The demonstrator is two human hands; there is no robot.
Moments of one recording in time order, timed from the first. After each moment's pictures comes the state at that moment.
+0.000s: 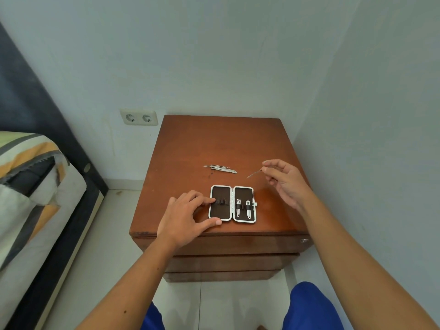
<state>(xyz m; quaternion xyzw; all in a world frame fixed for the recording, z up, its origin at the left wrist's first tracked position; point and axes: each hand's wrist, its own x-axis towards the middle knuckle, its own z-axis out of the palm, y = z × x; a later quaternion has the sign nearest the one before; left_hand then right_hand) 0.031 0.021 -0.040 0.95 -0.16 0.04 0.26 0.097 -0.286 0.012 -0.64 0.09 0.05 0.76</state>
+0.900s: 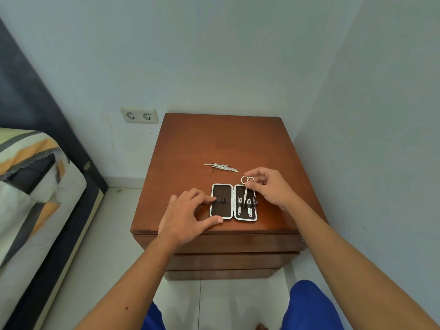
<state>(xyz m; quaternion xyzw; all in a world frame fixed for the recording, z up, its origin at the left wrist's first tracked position) 0.032 0.021 -0.041 0.95 -0.17 0.05 0.25 0.100 -0.266 -0.012 -0.86 -0.03 0.08 0.50</state>
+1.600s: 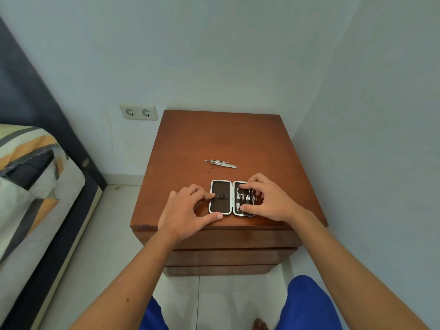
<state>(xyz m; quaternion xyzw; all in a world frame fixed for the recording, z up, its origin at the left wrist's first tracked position) 0.030 0.020 -0.039 0.95 -0.17 0.05 0.25 0.060 -0.267 -0.011 -0.93 -0.15 0.09 0.31</state>
